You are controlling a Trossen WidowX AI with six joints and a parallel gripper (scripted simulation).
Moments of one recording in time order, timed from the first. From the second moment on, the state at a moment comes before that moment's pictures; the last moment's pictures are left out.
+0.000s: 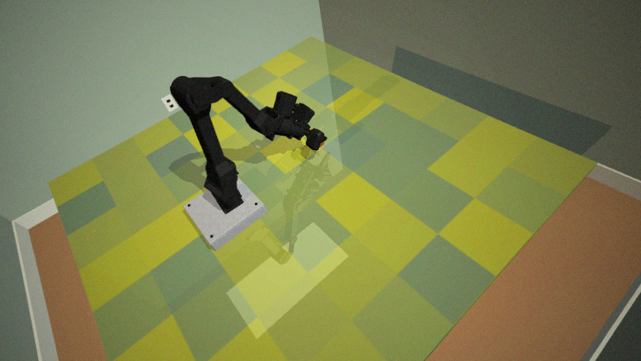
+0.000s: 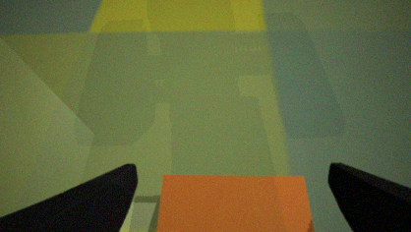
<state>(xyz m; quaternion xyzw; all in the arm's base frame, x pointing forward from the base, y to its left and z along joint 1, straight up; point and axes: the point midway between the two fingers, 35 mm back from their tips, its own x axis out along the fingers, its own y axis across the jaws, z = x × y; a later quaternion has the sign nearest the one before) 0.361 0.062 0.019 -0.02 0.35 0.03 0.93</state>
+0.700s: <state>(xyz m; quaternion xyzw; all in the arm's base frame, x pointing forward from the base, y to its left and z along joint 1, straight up) 0.330 0.057 0.074 -0.02 0.47 0.03 0.88</state>
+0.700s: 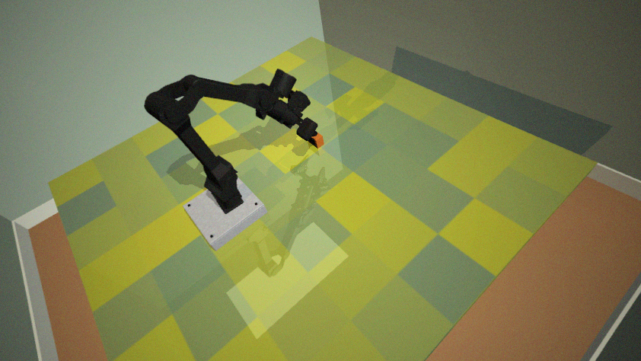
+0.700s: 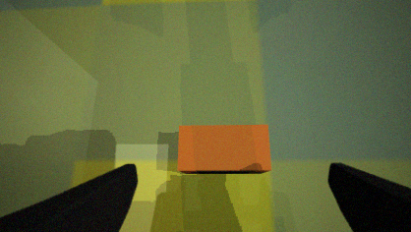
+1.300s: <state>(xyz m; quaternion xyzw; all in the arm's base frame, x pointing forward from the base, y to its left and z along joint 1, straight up) 0.362 0.061 0.099 -0.02 0.65 0.02 0.76</state>
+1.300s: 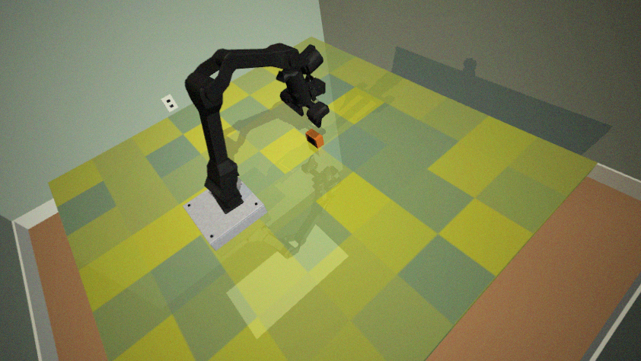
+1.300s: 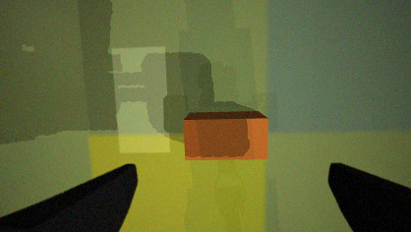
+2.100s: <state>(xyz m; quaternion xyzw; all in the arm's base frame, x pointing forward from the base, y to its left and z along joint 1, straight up) 0.370 0.061 0.062 -0.02 0.69 0.02 0.72</state>
